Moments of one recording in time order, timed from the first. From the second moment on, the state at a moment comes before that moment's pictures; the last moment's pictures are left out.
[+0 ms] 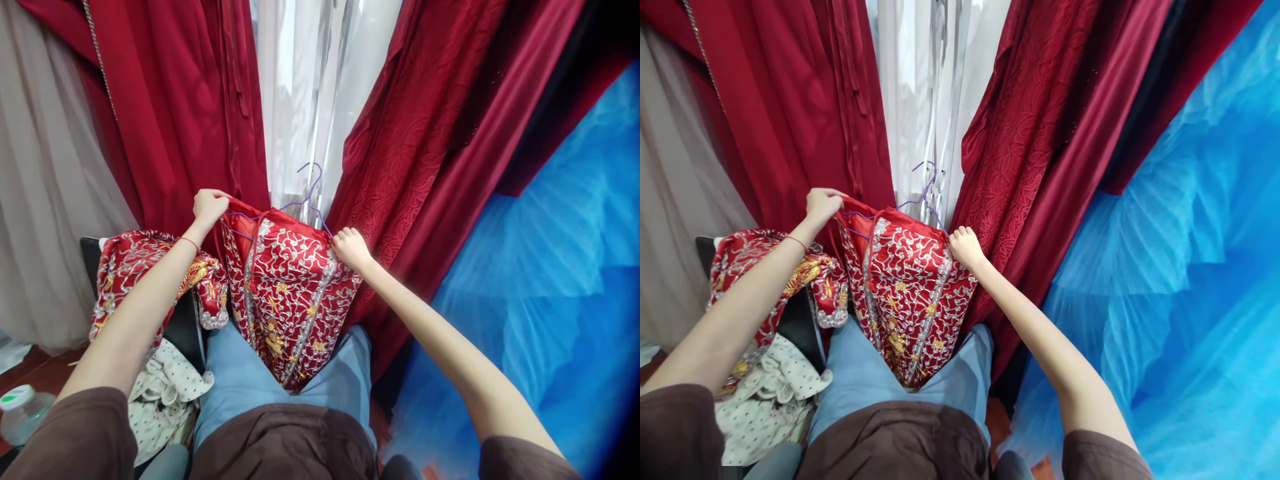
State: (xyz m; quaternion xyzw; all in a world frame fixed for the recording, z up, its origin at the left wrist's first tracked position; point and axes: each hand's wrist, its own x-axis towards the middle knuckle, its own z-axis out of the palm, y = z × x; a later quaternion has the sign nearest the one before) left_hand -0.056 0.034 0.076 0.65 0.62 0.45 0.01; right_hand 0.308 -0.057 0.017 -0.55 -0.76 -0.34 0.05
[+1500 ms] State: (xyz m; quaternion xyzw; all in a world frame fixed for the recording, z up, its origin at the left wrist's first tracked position) left_hand -0.020 -0.008 0.033 0.81 0.52 0.09 -0.27; right_hand 0.338 -0.059 0.065 -0.56 -0.74 -0.28 0.25
